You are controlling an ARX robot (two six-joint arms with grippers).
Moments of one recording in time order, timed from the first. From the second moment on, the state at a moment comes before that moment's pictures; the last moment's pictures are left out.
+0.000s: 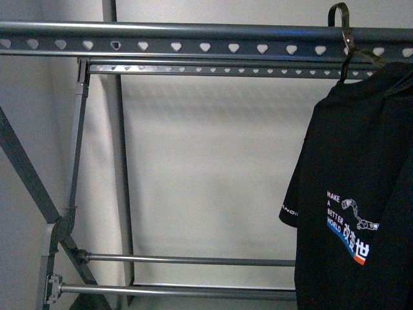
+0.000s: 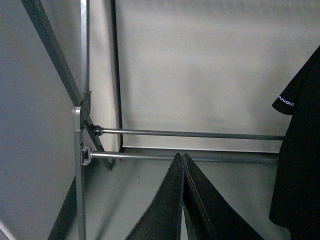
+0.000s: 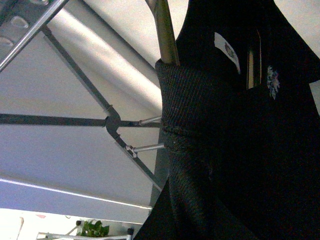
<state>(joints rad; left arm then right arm) 0.00 0.79 0.16 0.63 0.00 -0.01 -0.14 1.64 1.45 -0.20 -0.54 0.47</state>
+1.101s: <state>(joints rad) 0.00 0.24 0.02 0.24 0.00 0.00 -0.01 0.19 0.26 -0.07 0.00 0.03</state>
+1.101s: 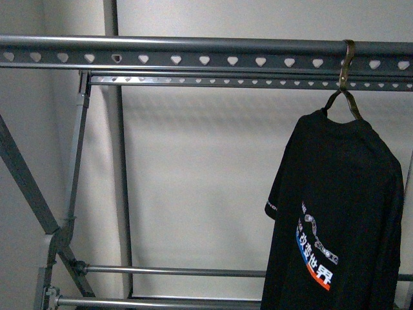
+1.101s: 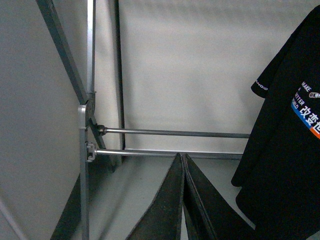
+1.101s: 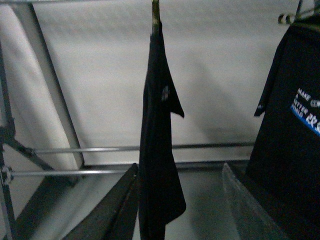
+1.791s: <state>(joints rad) 0.00 0.01 0.02 0.00 0.00 0.00 0.00 0.05 0.06 -0.01 0.00 0.00</state>
